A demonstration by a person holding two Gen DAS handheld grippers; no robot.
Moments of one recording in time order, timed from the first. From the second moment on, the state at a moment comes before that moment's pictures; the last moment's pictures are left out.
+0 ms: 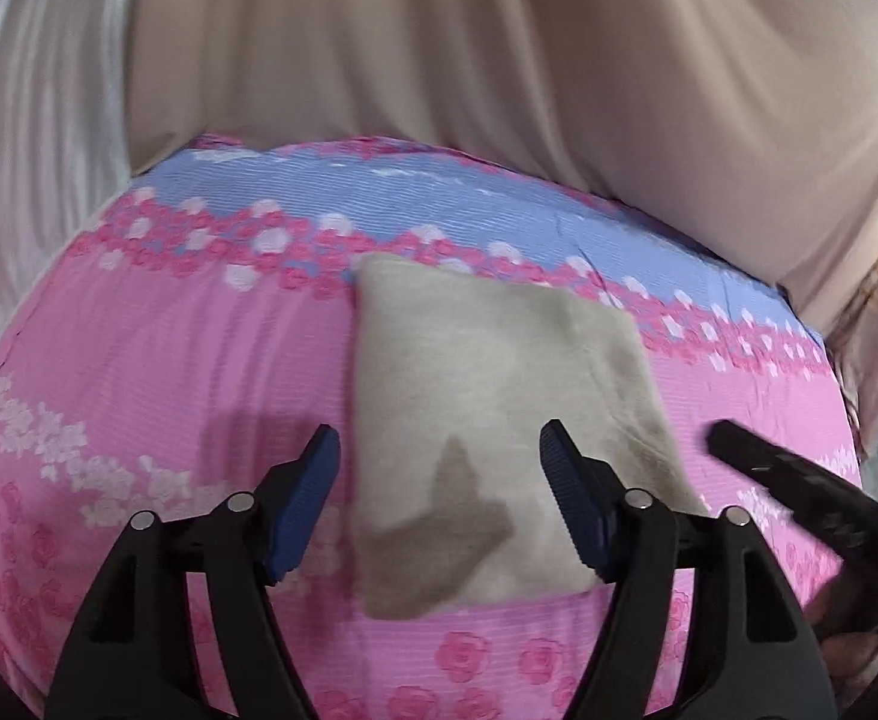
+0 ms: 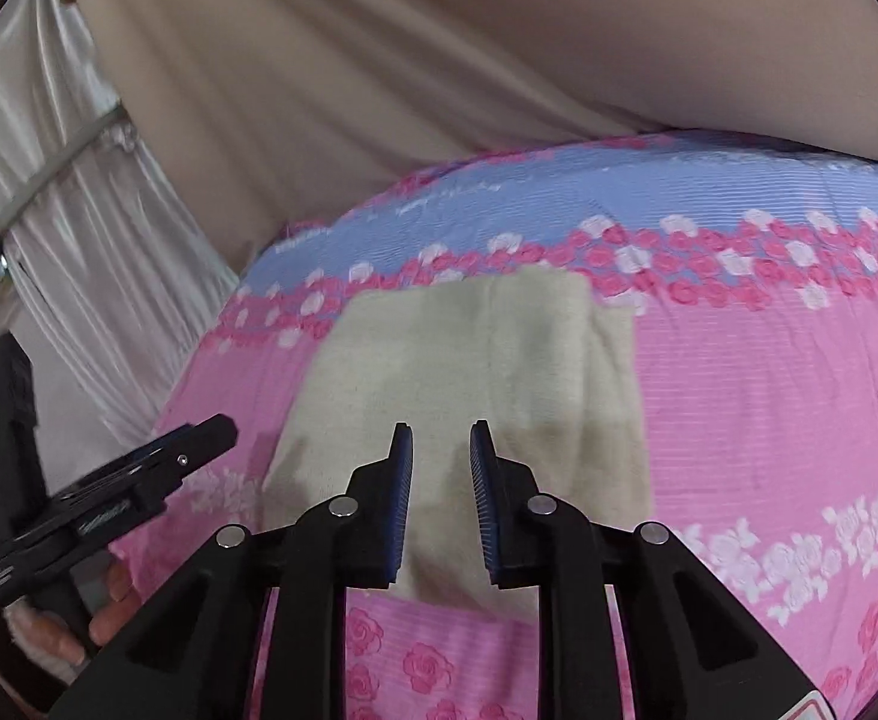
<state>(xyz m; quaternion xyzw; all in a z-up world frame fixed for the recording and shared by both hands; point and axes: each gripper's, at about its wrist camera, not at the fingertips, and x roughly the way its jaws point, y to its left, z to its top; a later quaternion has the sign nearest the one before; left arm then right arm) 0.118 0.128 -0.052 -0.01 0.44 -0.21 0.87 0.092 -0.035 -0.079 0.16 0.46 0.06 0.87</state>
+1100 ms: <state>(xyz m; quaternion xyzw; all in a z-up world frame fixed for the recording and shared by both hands) 0.077 0.109 -0.069 0.07 0.45 -0.16 0.88 0.005 -0.028 -0.063 0.15 0.43 -0.03 0.89</state>
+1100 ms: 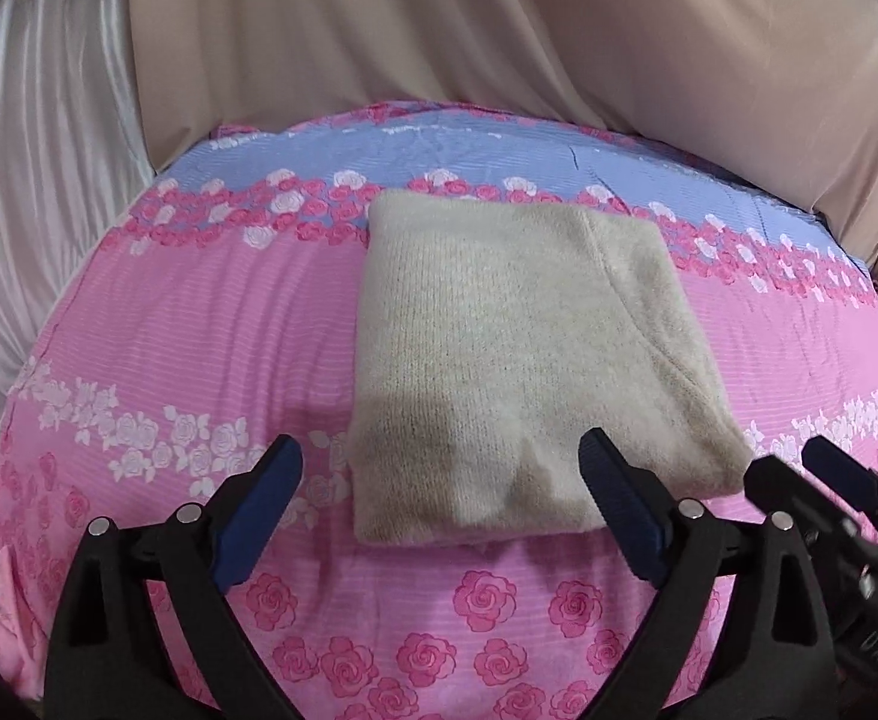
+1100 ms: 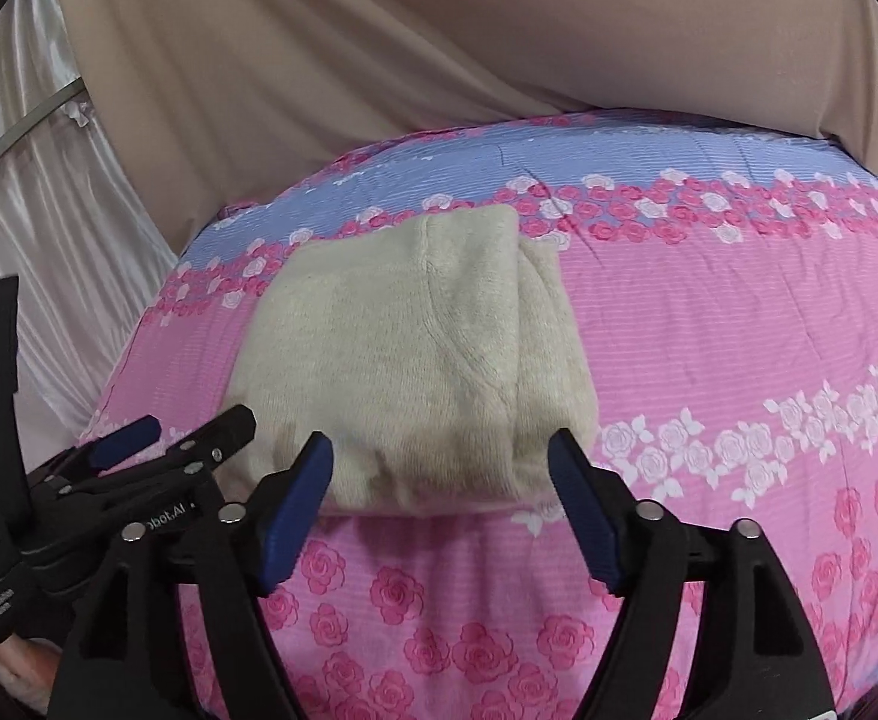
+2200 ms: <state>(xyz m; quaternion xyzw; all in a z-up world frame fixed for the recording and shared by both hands) 0.078 0.133 -0.100 -0.03 0.52 -0.17 0.84 0.037 -0.050 -0.095 0.17 0.50 0.00 0.85</state>
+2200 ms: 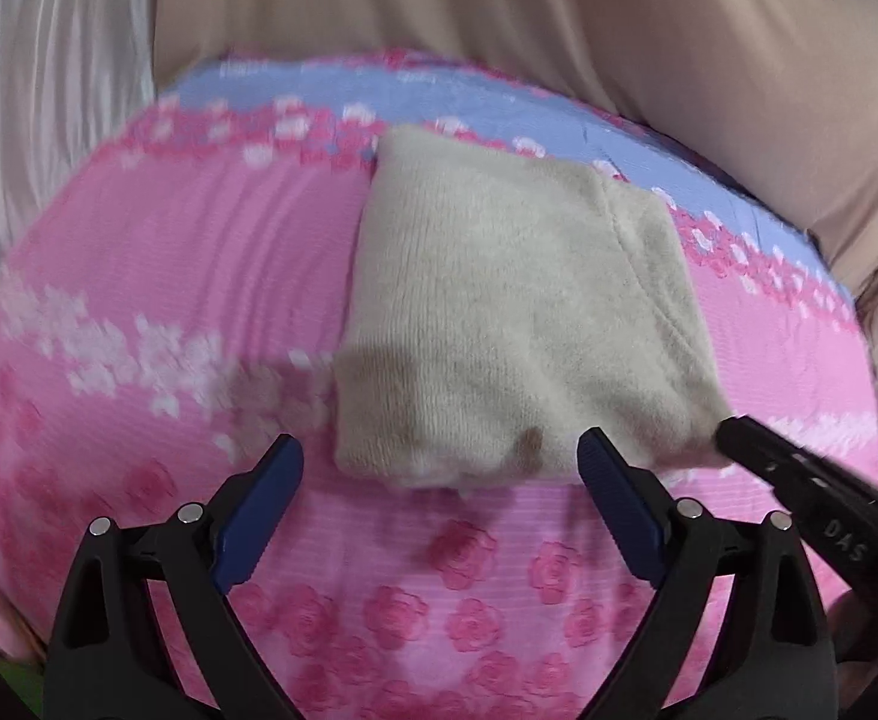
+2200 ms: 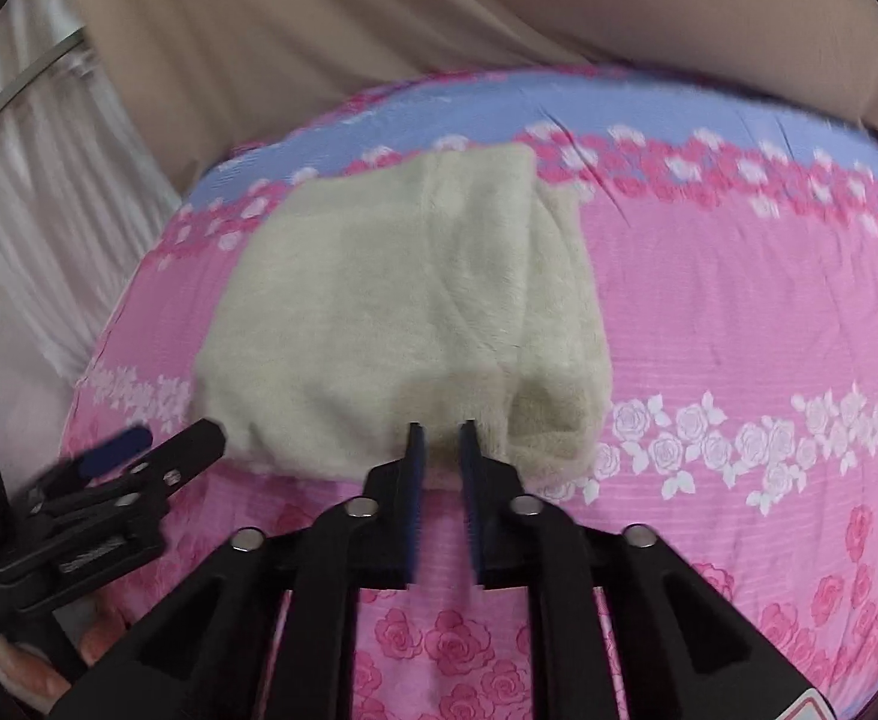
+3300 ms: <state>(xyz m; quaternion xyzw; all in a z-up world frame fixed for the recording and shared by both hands) 0.075 0.114 -0.108 0.07 0.50 -0.15 0.85 0.043 -0.052 -0.115 0.15 0.51 0.00 0.84</state>
